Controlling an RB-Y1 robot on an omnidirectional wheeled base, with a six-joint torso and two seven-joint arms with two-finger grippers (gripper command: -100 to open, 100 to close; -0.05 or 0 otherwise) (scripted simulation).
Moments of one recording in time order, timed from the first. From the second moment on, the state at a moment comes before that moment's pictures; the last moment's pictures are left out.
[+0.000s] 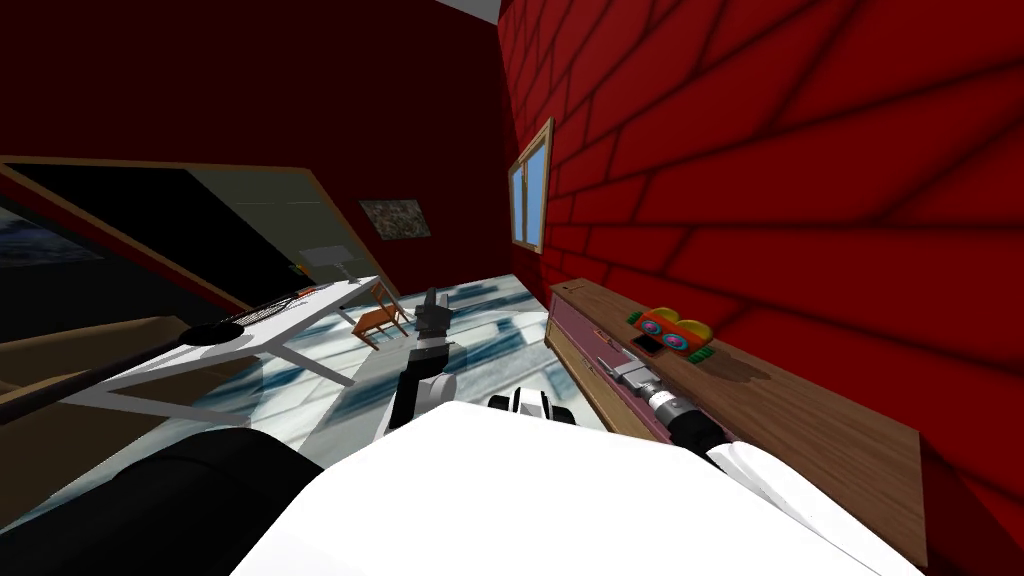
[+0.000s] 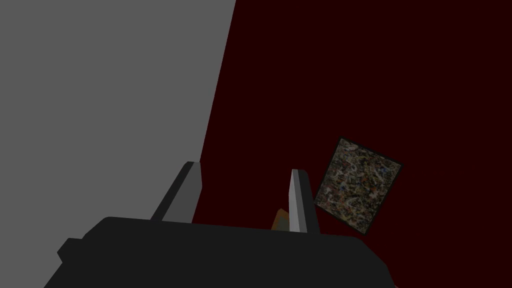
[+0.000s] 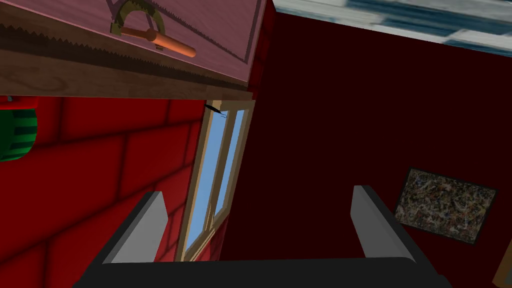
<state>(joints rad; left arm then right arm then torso) 0.53 -0.03 0.06 -2.33 0.11 -0.37 0.01 0.55 -0.63 0.04 -1.90 0.98 -0.20 0.35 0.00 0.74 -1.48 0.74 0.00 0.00</state>
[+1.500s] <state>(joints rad) 0.53 -0.03 0.06 -2.33 0.11 -0.37 0.01 0.55 -0.87 0.10 -1.62 1.36 0.02 0.41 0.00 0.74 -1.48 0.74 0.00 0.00</state>
